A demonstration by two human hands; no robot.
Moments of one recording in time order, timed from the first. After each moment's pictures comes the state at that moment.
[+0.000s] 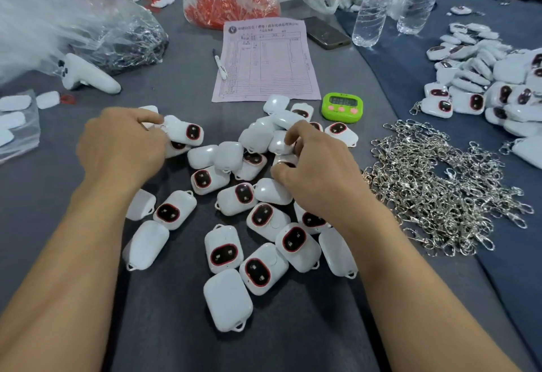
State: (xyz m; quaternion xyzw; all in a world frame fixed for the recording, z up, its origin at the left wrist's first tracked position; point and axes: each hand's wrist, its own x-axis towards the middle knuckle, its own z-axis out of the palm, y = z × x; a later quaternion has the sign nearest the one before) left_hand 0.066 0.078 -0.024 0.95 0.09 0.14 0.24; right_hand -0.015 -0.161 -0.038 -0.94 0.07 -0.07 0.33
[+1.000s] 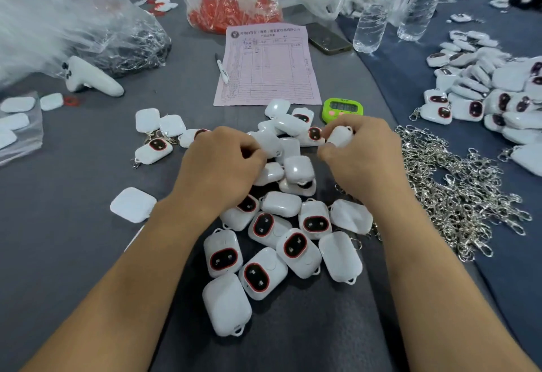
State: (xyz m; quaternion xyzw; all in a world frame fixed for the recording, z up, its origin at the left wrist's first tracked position) left_hand 0.032 -0.007 -0.039 0.95 -0.13 0.08 0.27; right_hand -0.007 -0.205 -0.032 -0.90 0.19 -0.16 0.36
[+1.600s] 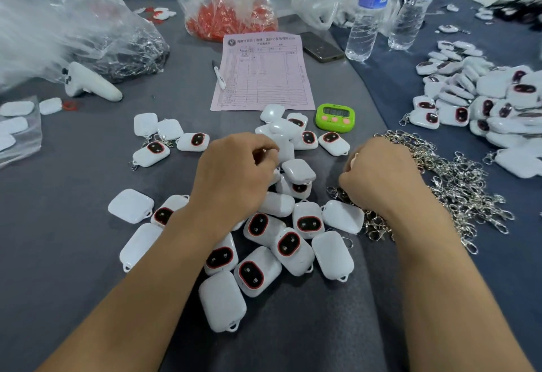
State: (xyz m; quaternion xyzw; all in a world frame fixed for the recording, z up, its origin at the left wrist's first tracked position) left_hand 0.013 -0.028 -0.039 0.91 -0.16 0.12 0.37; right_hand -0.021 -0.229 -0.029 -0.98 0.19 0.00 0.09
